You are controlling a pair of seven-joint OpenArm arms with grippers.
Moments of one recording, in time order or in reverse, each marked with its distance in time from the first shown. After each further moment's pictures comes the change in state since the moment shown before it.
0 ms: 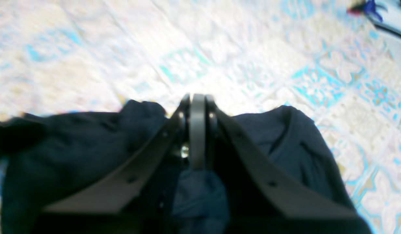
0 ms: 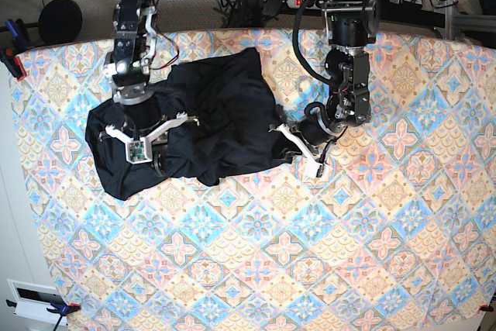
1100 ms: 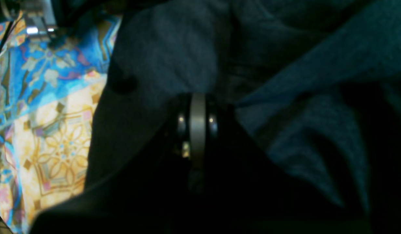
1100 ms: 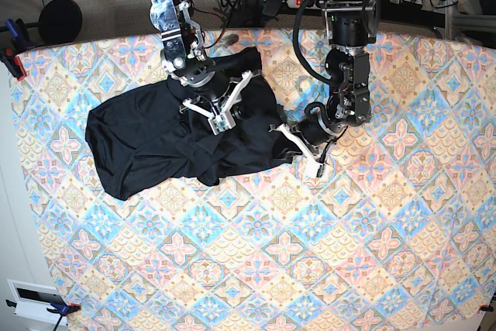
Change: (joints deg) left arm 0.0 -0.1 0.0 0.0 0.0 0.0 0.0; right arm 0.7 -0.4 -18.2 -17.7 4.4 0.7 -8.5
